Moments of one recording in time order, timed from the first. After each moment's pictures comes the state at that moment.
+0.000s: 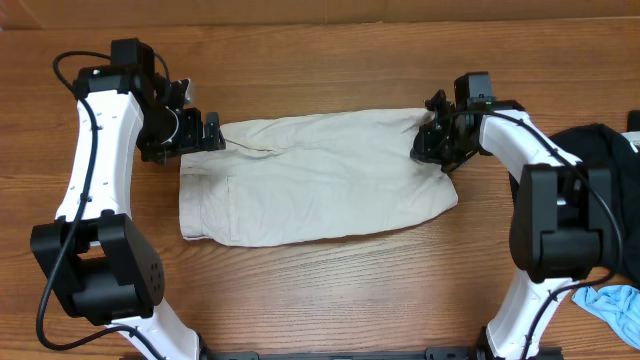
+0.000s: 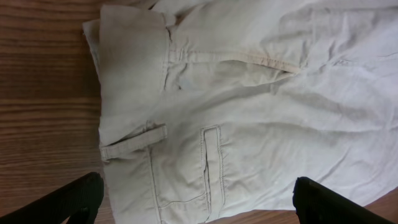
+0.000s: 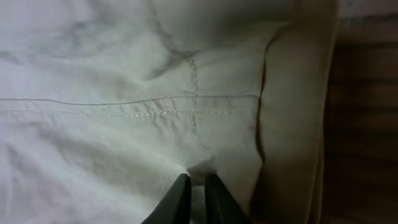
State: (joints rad) left arm 0.12 1.90 1.68 -1.25 0.26 0.03; right arm 0.04 2.07 1.38 -0.67 -0.41 0.07
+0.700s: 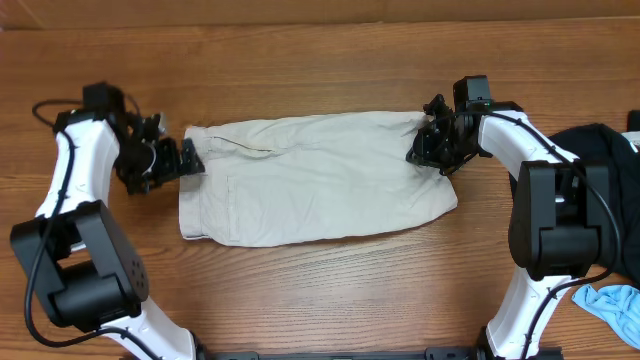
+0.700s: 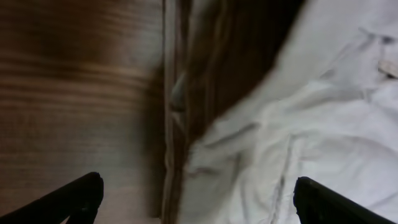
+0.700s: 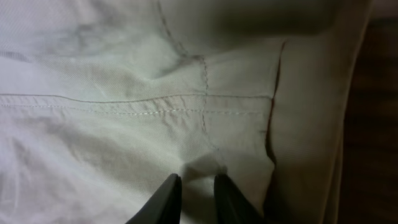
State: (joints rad) left arm 0.29 1.90 1.41 -1.04 0.32 0.06; right arm 0.04 2.08 1.37 -0.70 -0.44 0.07
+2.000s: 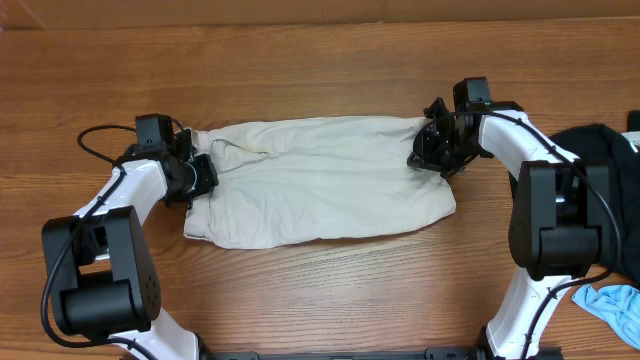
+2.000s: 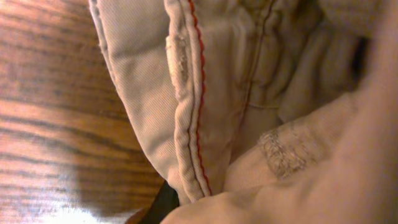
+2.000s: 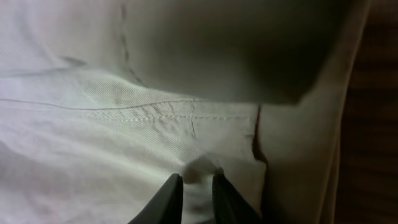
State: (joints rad) left arm 0.15 1.84 1.02 -0.47 0.25 -0.19; right arm 0.03 2.08 1.38 -0.75 -0.44 0.07
